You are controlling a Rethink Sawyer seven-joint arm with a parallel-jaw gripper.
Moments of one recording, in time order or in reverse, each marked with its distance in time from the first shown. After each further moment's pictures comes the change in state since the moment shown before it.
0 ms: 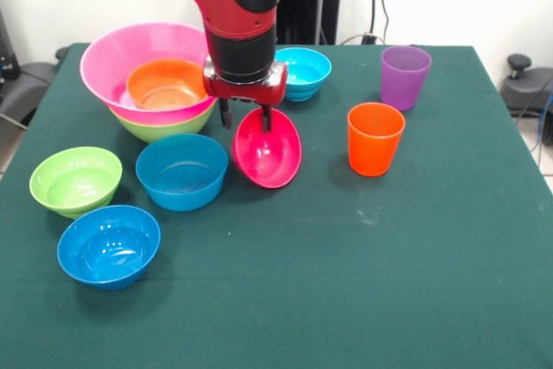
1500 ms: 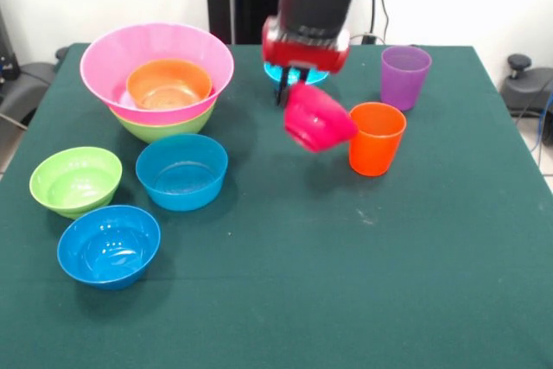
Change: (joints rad) arm 0.304 -0.147 -0.178 0.054 -0.019 -0.099 0.039
